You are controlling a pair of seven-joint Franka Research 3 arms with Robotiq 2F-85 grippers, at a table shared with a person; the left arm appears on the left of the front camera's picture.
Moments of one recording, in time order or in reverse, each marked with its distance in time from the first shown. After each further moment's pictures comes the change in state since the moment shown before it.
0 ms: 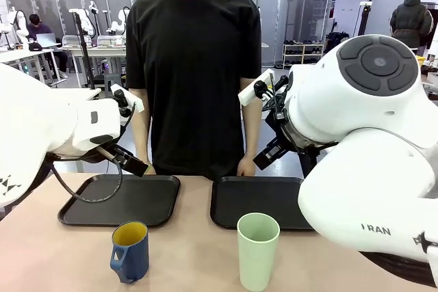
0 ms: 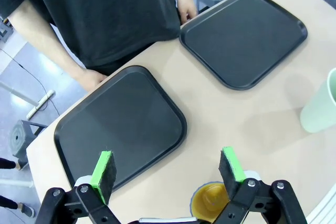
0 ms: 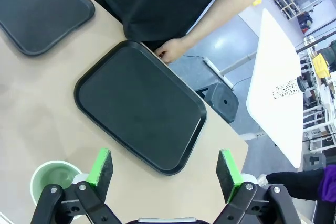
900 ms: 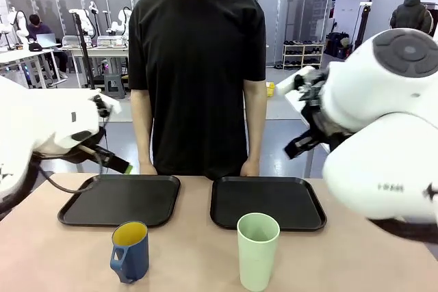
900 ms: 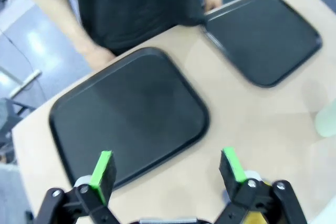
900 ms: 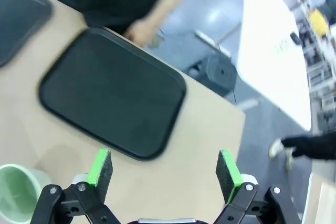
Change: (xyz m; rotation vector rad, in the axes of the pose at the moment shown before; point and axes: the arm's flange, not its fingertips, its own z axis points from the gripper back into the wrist) left arm -0.037 0.081 -0.032 -0.050 0.031 0.148; right arm -0.034 -0.088 -0.033 -0.048 0.109 -0.224
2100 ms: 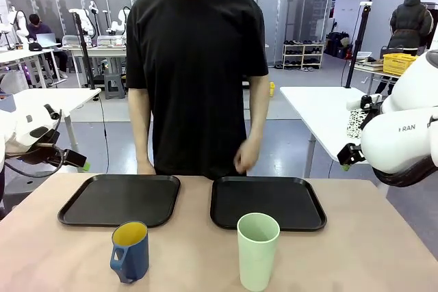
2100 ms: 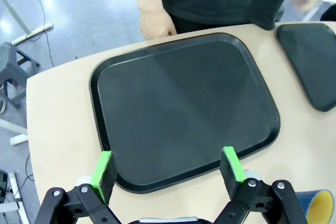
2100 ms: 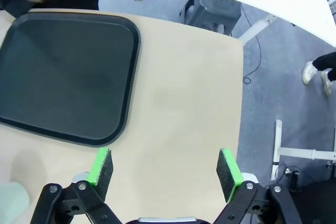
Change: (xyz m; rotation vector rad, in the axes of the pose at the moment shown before) left arm -0.046 0.135 -0.038 0.039 0.052 0.268; right arm -0.045 -0.119 -0.097 0.053 0.235 -0.321
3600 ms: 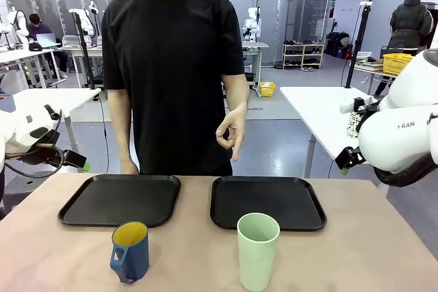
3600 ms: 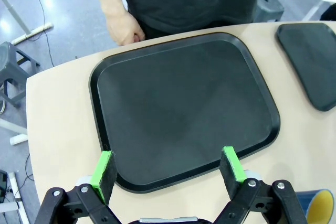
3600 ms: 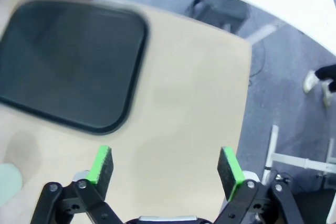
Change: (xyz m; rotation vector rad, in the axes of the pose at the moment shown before) left arm 0.000 0.000 0.000 0.000 0.001 0.000; right arm -0.001 0.009 0.000 0.031 0.034 0.133
